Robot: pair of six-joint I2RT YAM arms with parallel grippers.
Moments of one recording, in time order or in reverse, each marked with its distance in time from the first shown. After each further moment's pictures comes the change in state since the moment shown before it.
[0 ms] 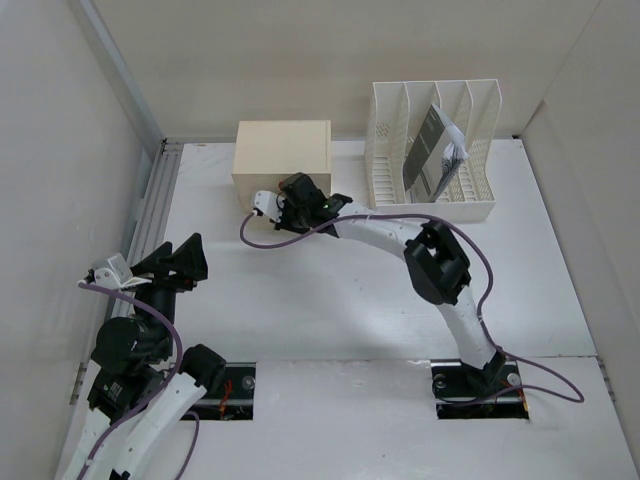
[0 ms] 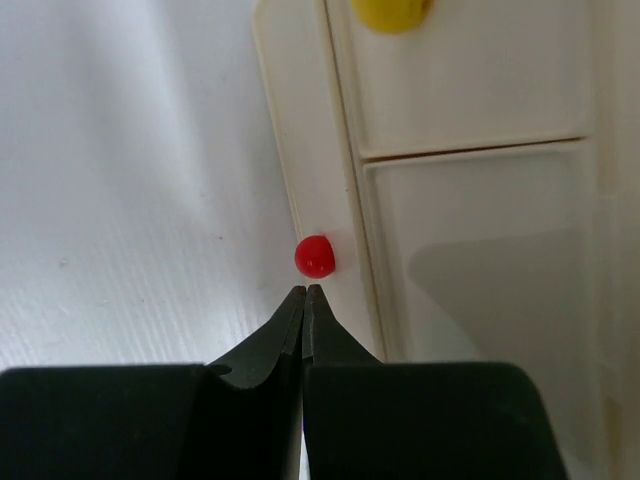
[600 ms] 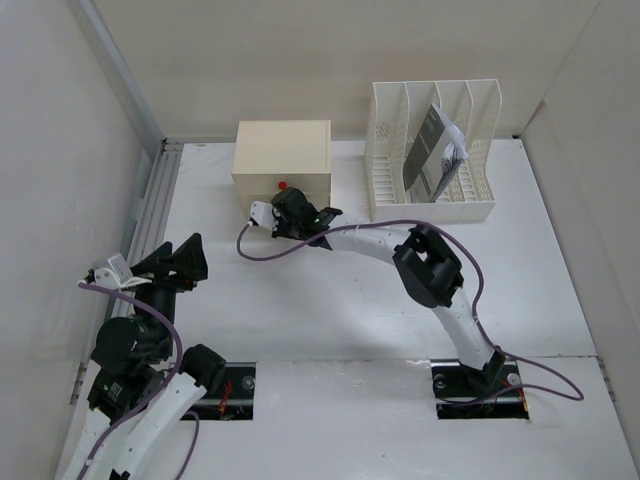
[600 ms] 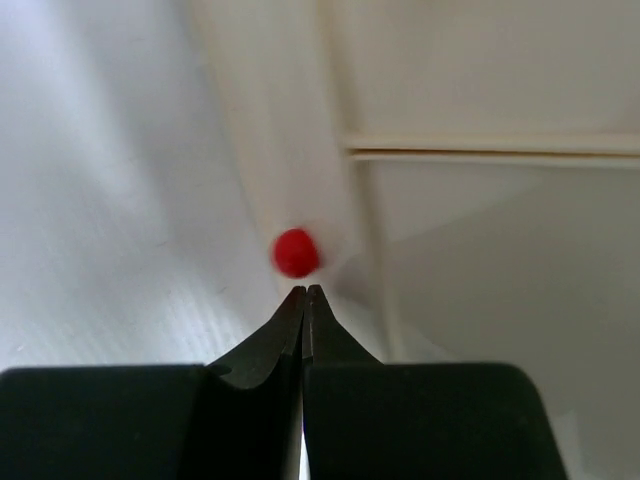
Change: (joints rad) left arm 0.000 0.000 0.000 0.000 0.000 0.000; right arm 0.055 0.056 -0.030 0.106 0.326 -0.022
